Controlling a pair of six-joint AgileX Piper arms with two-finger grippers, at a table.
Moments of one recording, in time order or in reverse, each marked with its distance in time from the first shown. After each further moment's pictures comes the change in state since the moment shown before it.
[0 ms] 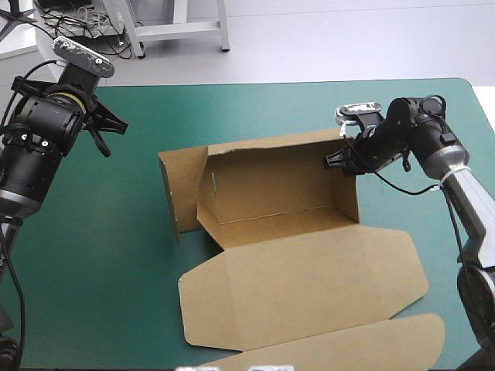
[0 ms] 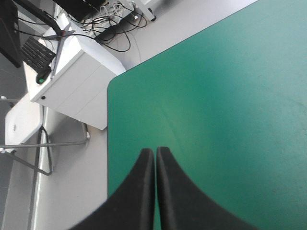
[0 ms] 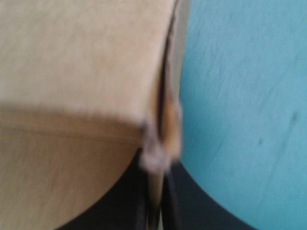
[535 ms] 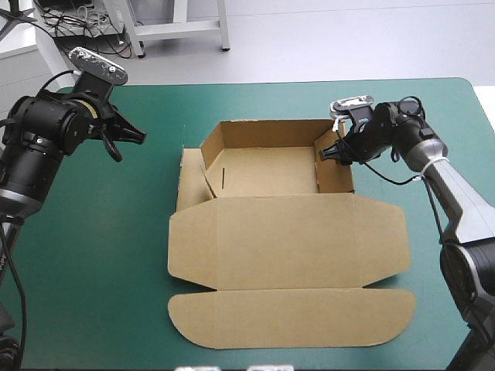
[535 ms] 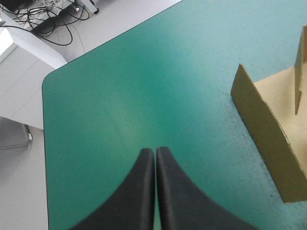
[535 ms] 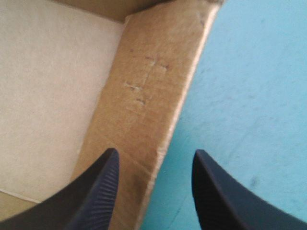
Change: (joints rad) left arm 0.002 0.003 0.001 -0.226 0.041 0.083; right arm 0.002 0.091 -0.049 -0.100 -0.192 -0.012
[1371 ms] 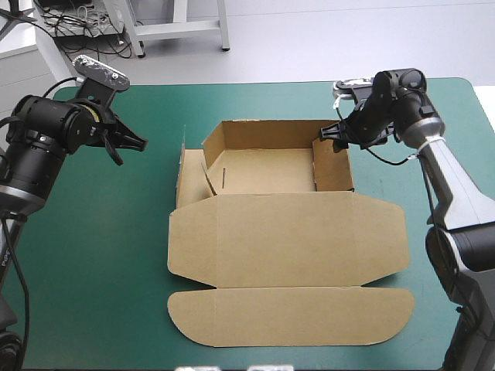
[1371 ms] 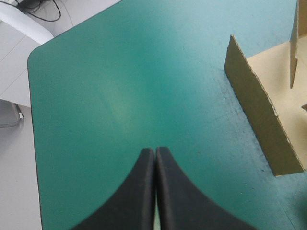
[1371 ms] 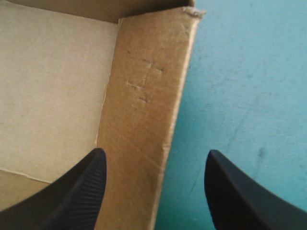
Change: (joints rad) left arm 0.001 0.017 0.000 -0.014 0.081 -0.001; right arm 0.000 0.123 -0.307 -0.002 0.315 0.146
